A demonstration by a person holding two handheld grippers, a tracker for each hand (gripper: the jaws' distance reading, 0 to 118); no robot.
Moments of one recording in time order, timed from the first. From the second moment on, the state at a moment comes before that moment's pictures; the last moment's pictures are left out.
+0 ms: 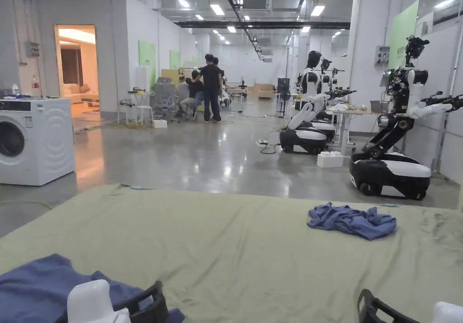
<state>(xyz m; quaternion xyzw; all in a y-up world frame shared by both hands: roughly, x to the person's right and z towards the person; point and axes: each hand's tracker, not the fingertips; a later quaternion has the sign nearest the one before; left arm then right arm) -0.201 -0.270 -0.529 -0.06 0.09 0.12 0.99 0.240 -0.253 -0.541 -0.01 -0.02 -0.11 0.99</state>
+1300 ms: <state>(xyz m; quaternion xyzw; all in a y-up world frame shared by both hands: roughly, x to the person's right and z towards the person) -0.159 -0.256 -0.519 0.00 0.06 0.00 1.00 0.193 -0.234 -0.522 -0.01 0.01 0.02 1.00</state>
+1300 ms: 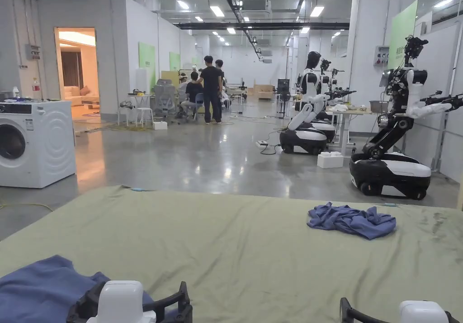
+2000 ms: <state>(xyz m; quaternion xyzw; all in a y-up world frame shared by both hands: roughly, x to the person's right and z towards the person) -0.166 -0.248 -0.521 0.00 0.07 0.01 1.00 0.207 -0.236 -0.532 -0.01 0.01 0.00 1.00</state>
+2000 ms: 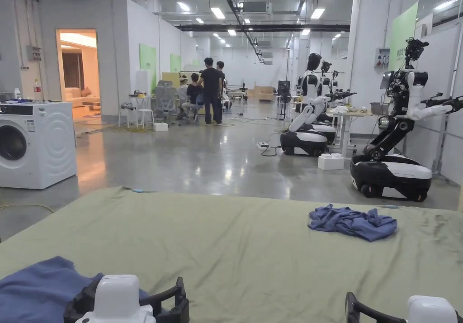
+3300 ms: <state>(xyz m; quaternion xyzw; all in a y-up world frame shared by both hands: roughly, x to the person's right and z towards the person) -0.363 -0.317 -0.418 -0.13 0.29 0.01 0.95 -0.027 -0.268 -0.571 -0.04 0.31 0.05 0.95</state>
